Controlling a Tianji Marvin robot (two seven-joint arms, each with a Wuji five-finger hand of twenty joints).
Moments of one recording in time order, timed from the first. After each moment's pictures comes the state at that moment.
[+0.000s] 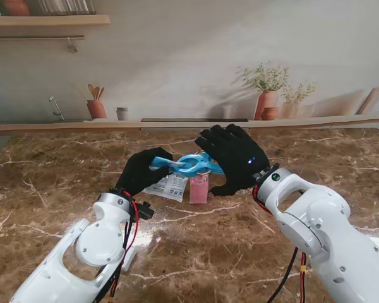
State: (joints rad) left arm 1.59 -1.19 -1.11 -1.83 0.30 0.06 0.24; right arm -1.56 -1.03 1.28 -2.05 -1.32 -0.22 0.24; left_hand 1.02 -0.56 0.79 -0.26 0.79 -0.03 0.84 0.83 1.00 0.06 0.57 1.01 1.01 0.25 0.79 0.97 0.28 0.20 1.17 0.75; right_hand 0.16 -0.62 0.76 -0.08 0.18 0.15 0.08 0.59 0.21 0.02 0.09 0.33 0.17 -0.05 0.09 0.28 0.00 -0.02 0.47 0.59
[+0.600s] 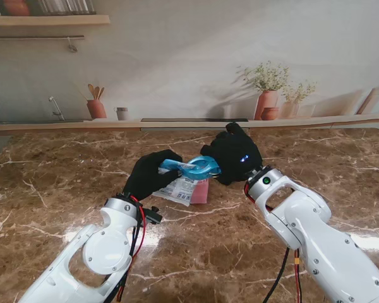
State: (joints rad) left arm 1.60 -1.20 -1.06 -1.86 0.31 0.01 0.28; right arm -1.49 -1.03 1.17 -1.88 -1.48 -0.13 -0.11; left_hand 1.02 -0.57 0.79 -0.26 0.79 -0.03 0.84 0.83 1.01 0.06 0.58 1.02 1.02 0.26 0.79 0.98 0.28 0.20 1.17 0.76; right_hand 0.41 -0.80 0.92 -0.22 0.75 -0.23 0.58 0.97 1.00 -0.16 0.41 0.62 0.82 -0.07 0.35 0.43 0.35 0.03 0.77 0.62
